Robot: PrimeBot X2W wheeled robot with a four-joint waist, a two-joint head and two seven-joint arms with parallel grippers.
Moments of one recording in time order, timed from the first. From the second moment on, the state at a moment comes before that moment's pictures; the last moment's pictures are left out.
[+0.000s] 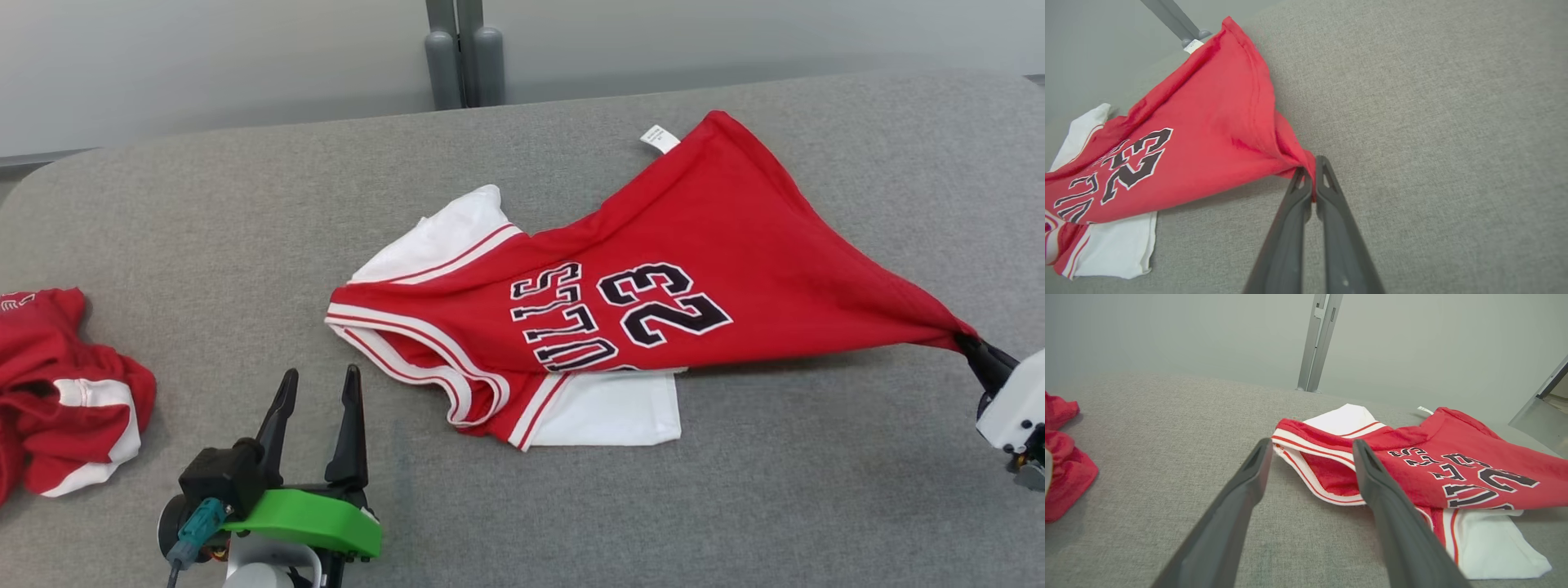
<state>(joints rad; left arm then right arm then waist) -0.09 0.06 -0.16 0.27 -0.35 -0.08 -0.26 -0.21 -0.42 -0.12 0.27 0.70 0.13 0.45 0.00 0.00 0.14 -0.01</state>
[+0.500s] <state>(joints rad) -0.12 0.07 -0.18 0.29 -0.35 -0.08 -0.25 -0.19 -0.30 -0.28 0.35 0.50 0.13 0.30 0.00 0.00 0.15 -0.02</state>
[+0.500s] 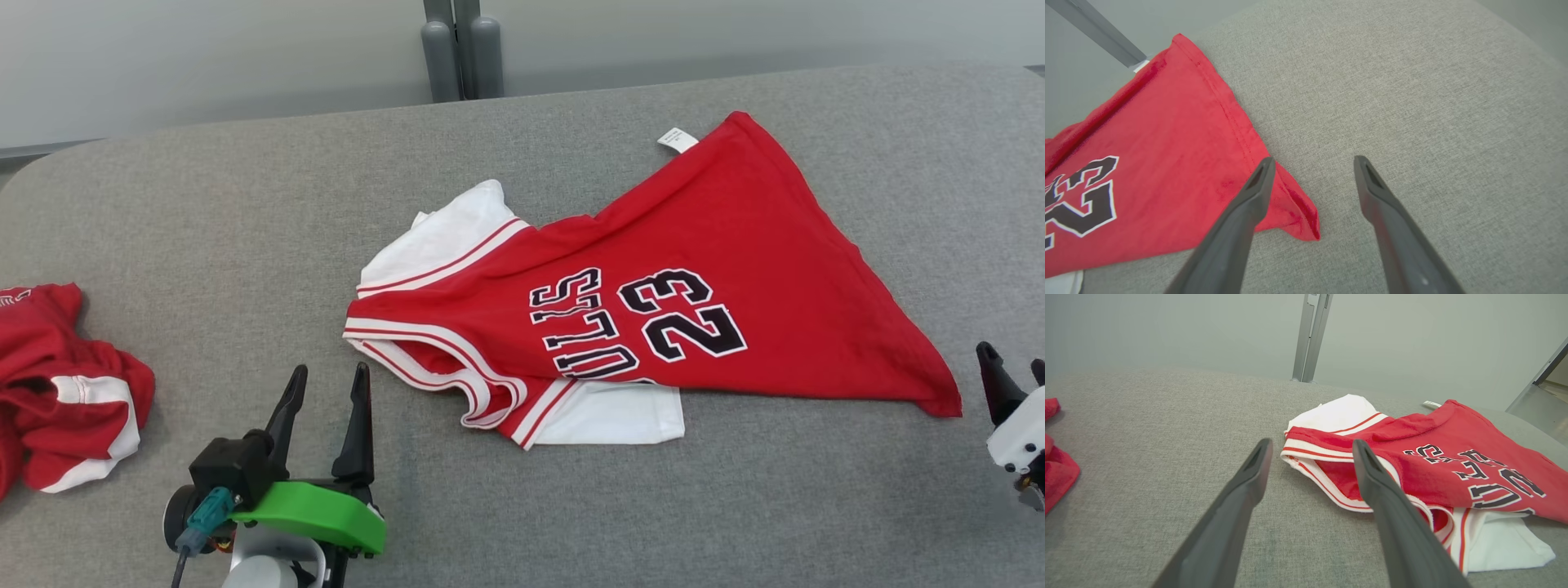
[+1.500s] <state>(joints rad) -0.29 0.10 -0.79 0.19 -0.39 -0.13 0.21 -0.19 -0.13 -0.32 0.24 0.37 0.13 -0.09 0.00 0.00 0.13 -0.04</state>
